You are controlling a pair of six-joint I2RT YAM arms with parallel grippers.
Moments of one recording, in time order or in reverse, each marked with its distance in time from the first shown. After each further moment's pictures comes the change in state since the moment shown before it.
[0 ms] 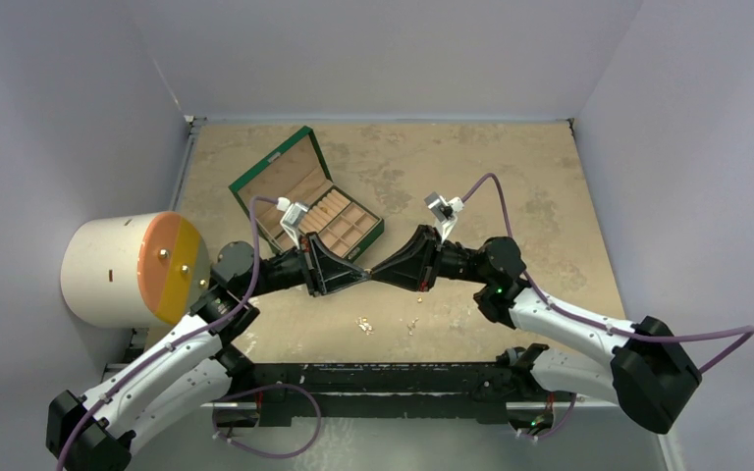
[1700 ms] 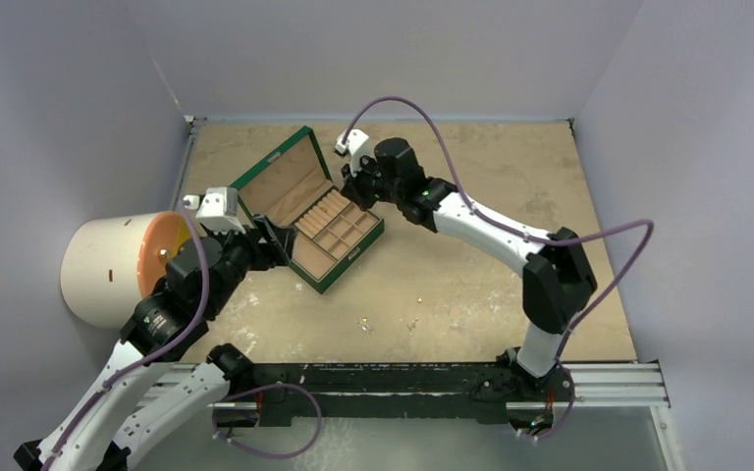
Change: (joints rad) left arm 0.005 -0.154 0.395 -0.898 -0.971 0.462; right arm -0.001 0.628 0.928 -1.052 0.528 -0.973
